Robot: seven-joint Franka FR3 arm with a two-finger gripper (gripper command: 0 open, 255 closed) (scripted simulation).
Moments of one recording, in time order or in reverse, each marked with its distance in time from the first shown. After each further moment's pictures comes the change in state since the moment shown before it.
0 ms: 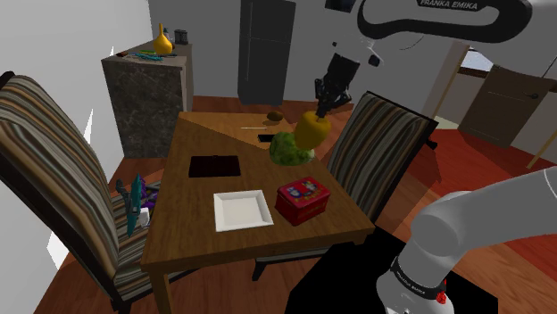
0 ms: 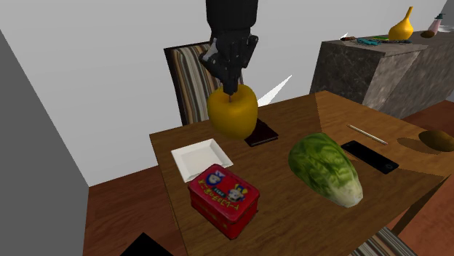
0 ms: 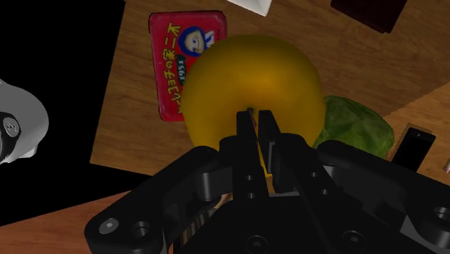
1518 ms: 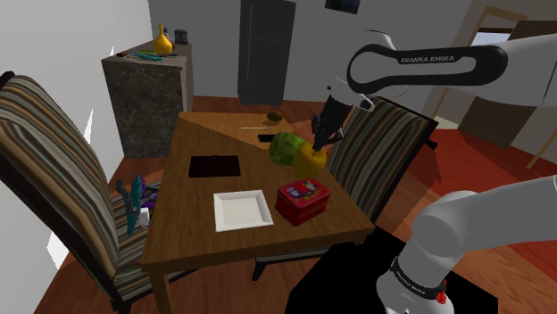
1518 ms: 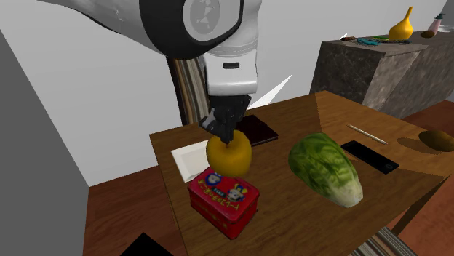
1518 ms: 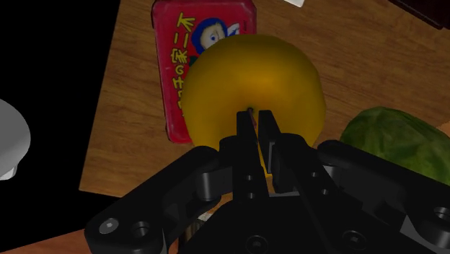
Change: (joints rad) arm 0.017 -0.077 0.018 -0.334 0.039 0.251 -0.048
